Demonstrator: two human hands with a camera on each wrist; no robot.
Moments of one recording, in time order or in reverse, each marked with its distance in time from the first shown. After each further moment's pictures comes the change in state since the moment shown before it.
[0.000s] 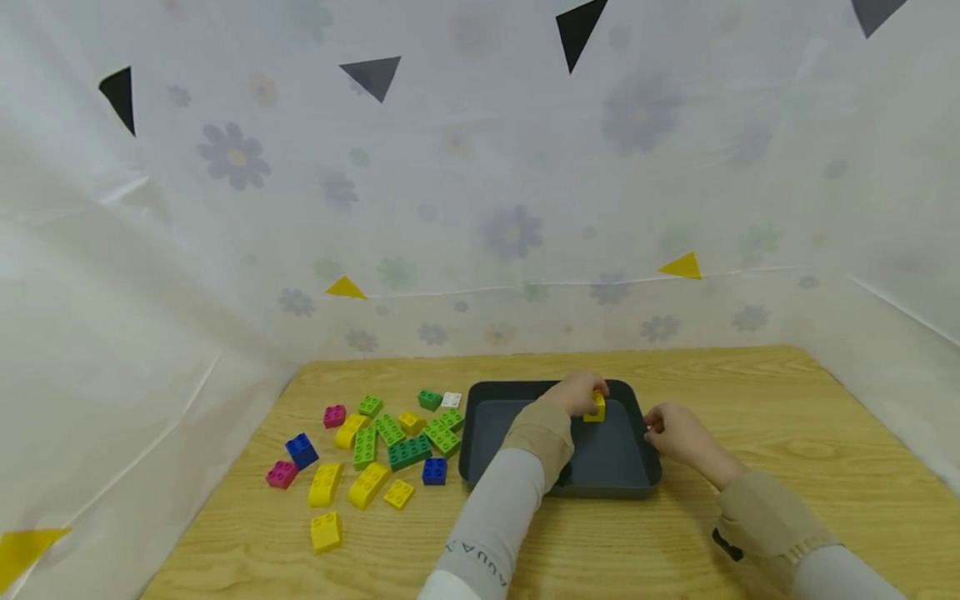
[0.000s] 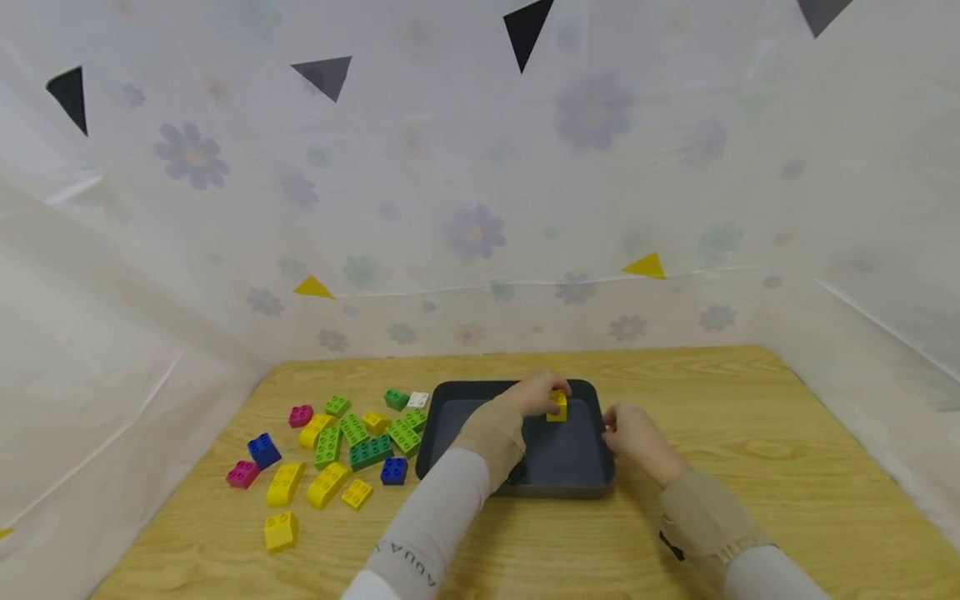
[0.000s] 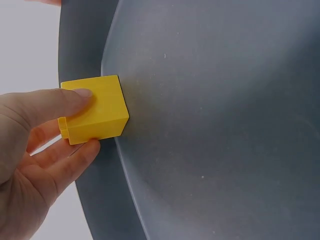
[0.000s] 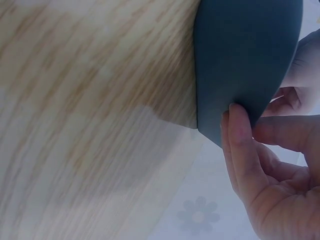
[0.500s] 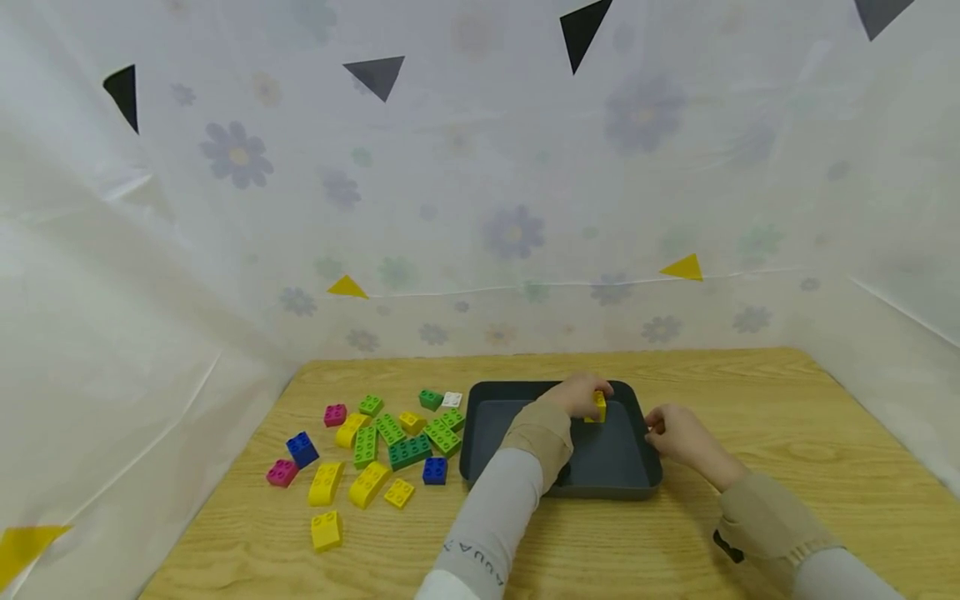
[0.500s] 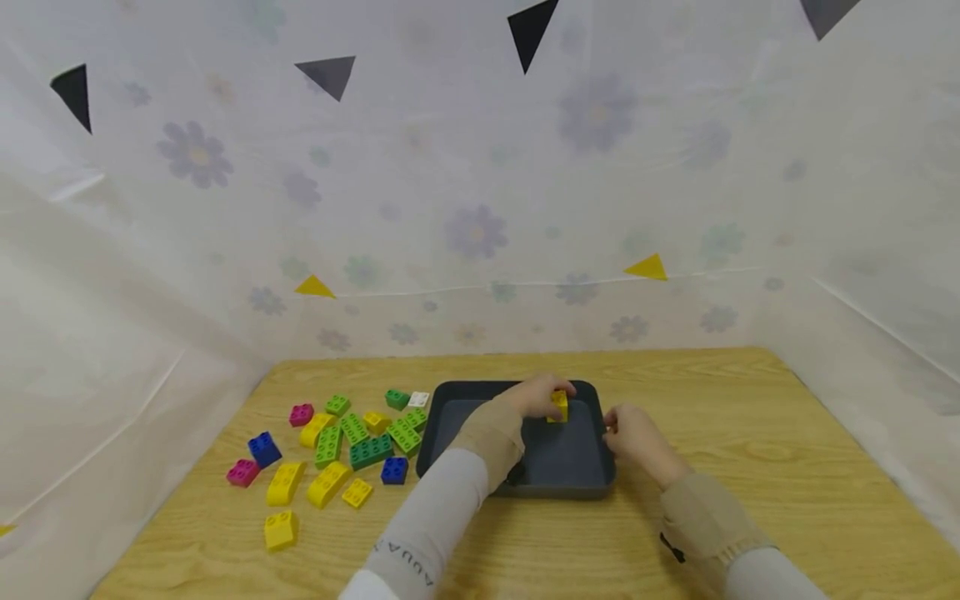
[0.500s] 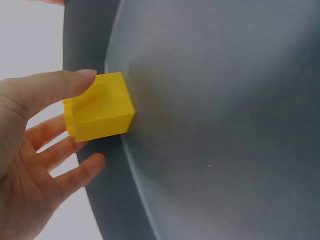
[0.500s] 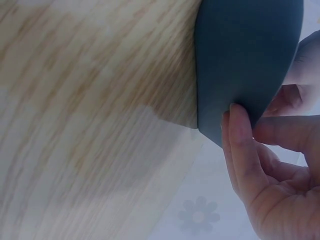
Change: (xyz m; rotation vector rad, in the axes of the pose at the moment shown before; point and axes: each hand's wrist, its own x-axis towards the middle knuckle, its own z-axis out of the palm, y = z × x) left_hand -0.005 0.003 -0.003 0.034 -0.048 -0.001; right_hand 0.000 0.000 0.000 0.005 0.000 -0.004
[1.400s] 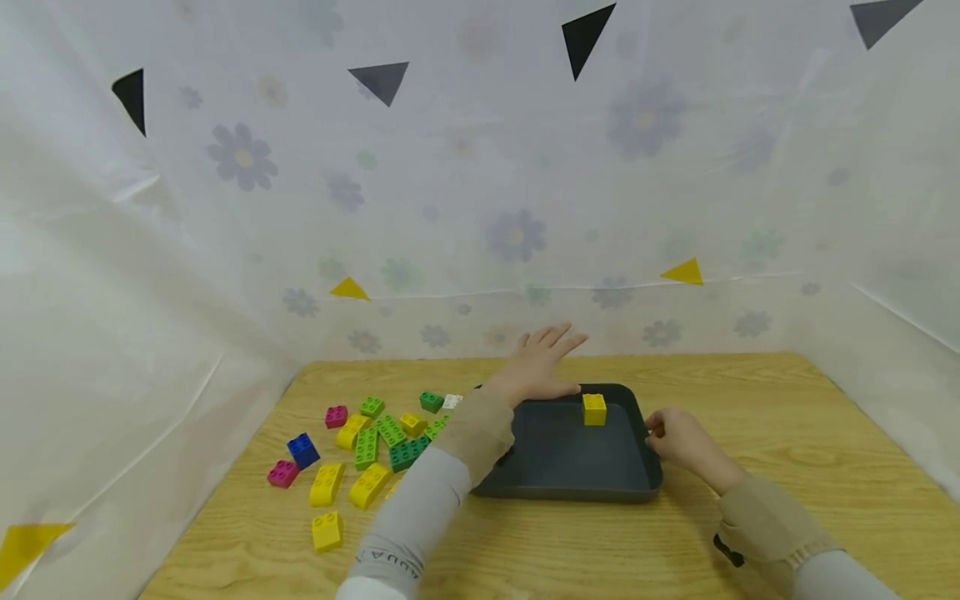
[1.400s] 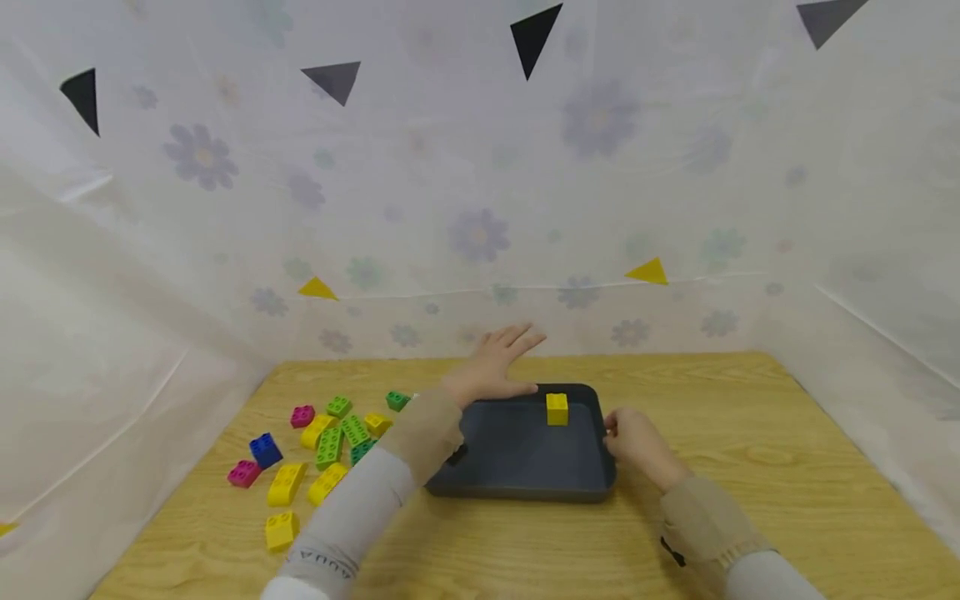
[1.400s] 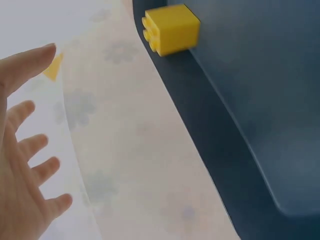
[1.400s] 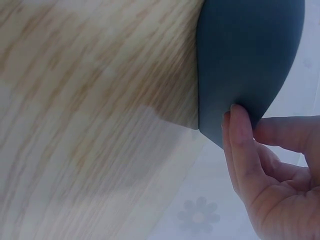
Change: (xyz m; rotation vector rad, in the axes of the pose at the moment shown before) left_hand -0.054 -0.024 -0.065 0.337 0.246 0.130; right_hand 0.001 0.000 0.001 -0.017 0.017 -0.022
